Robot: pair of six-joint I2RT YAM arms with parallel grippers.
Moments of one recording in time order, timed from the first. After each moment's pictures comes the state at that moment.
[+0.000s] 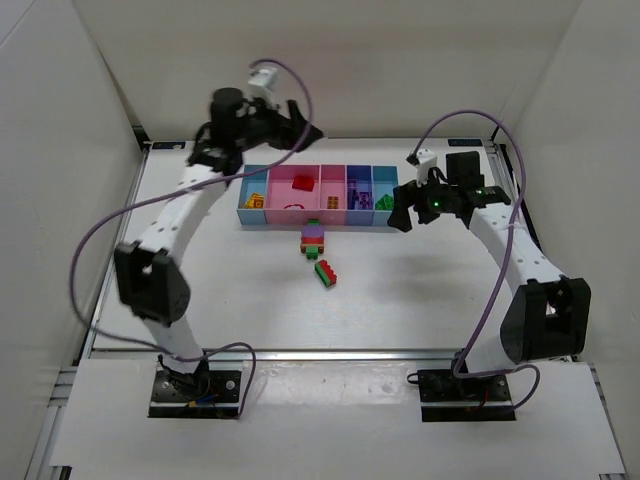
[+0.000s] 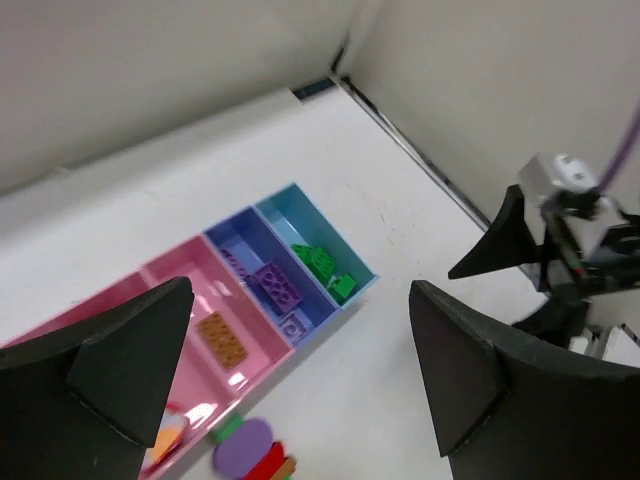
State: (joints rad) left arm -0.35 1.84 1.77 -0.12 0.53 -0.28; right arm 0.17 1.46 1.21 -0.57 -0.53 -0.25
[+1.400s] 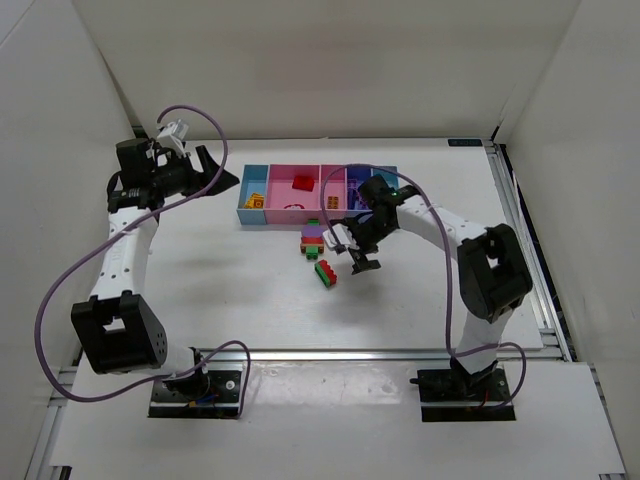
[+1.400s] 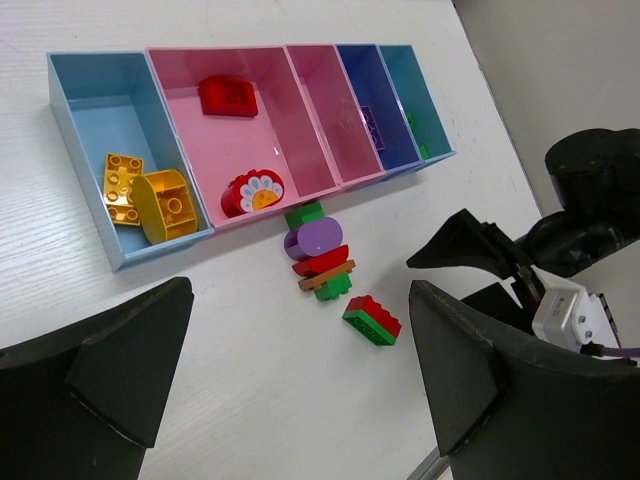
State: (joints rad) left arm 0.15 1.41 1.28 -0.37 0.81 -0.20; right arm 0.55 1.80 1.34 -0.85 -0.73 -1.51
